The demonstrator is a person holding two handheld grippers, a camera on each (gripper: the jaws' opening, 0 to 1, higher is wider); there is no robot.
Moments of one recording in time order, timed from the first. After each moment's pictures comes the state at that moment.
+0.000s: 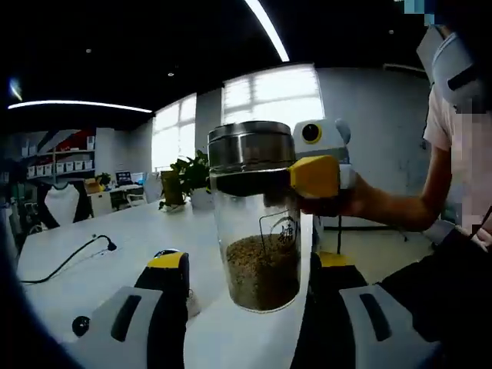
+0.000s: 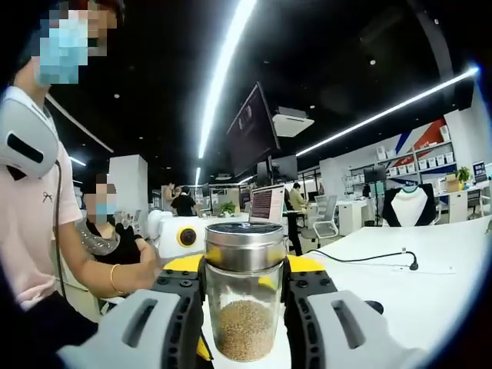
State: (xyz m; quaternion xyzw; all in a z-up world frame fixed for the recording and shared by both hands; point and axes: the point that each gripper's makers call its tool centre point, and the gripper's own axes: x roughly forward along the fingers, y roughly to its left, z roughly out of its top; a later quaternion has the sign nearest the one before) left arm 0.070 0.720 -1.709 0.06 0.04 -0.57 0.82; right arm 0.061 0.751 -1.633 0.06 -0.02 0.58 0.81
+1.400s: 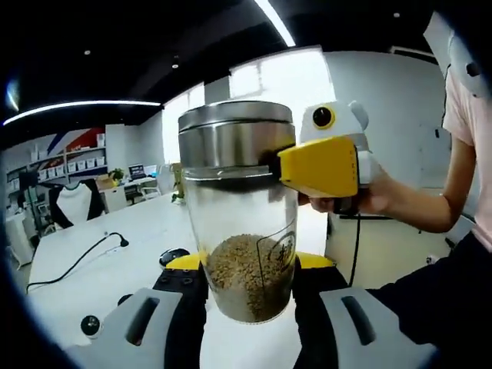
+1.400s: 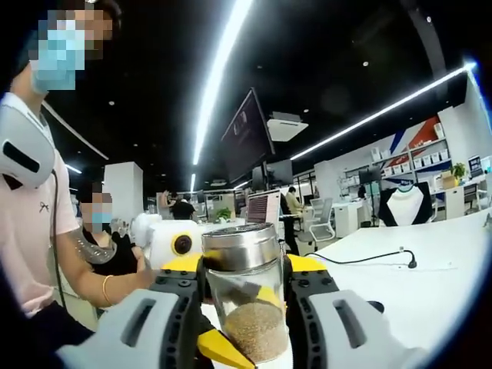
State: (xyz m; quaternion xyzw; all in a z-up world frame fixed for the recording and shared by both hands) left arm 0.081 0.708 -1.698 0.07 0.05 -0.49 0.87; right arm 0.065 0.751 -1.627 0.08 -0.03 0.56 0.82
